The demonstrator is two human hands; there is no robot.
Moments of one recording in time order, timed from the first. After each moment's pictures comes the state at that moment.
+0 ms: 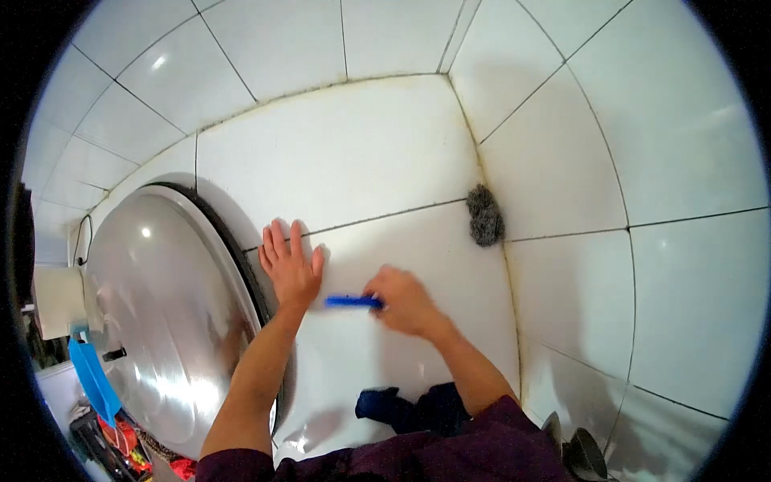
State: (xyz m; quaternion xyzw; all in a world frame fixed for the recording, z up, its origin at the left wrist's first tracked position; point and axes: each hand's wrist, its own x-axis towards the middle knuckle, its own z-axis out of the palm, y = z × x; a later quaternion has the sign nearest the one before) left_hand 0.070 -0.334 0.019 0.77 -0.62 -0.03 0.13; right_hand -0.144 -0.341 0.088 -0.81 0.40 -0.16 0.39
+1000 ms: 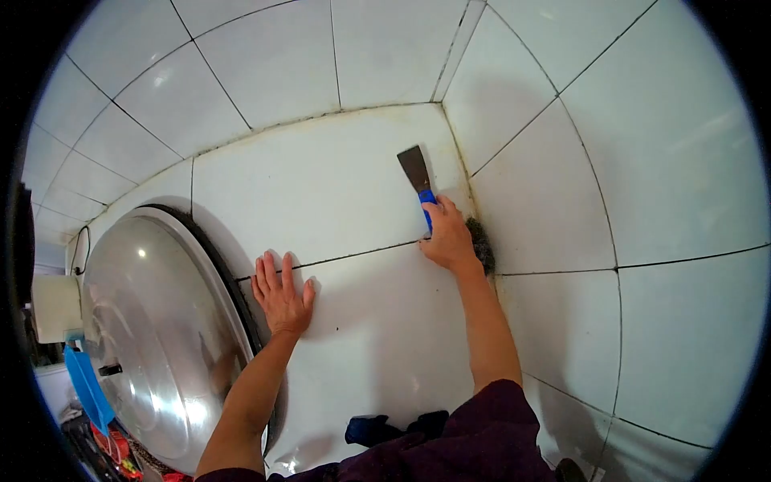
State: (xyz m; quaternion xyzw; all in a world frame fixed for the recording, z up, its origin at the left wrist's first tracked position) left_hand 0.069 -0.334 0.016 0.78 -0.61 -0.02 0.12; right_hand -0.213 -0.479 0.051 -0.79 0.56 -0.18 0.17
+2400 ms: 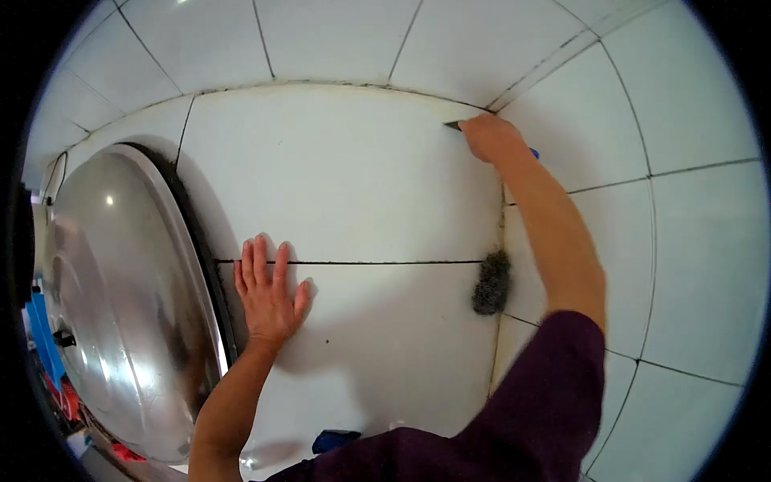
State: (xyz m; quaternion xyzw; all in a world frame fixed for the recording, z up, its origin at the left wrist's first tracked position) left_hand 0.071 -0.342 0.030 0.79 -0.60 -0.06 0.14; right_hand -0.154 -0.681 0.104 -0.83 0.48 0.28 -0.05
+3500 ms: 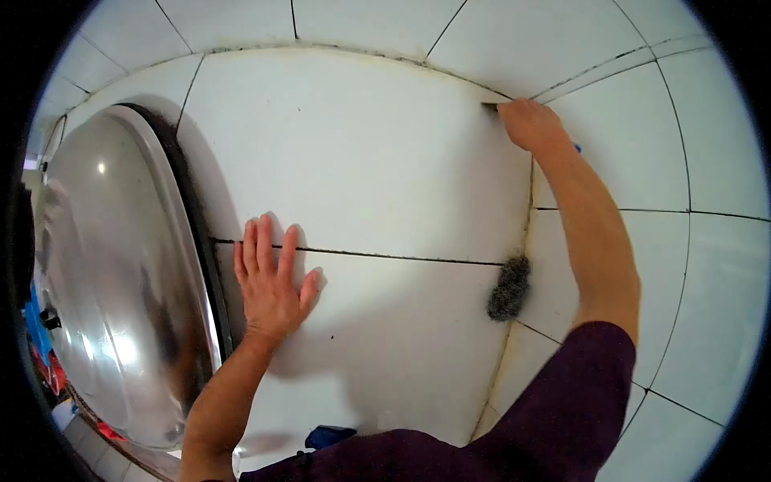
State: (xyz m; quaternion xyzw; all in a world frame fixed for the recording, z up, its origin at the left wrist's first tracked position) left_hand 0.074 -0.337 0.025 0.79 -0.60 -0.08 0.12; right_hand -0.141 -0.690 0.106 -0.84 0.43 0.29 -0.11
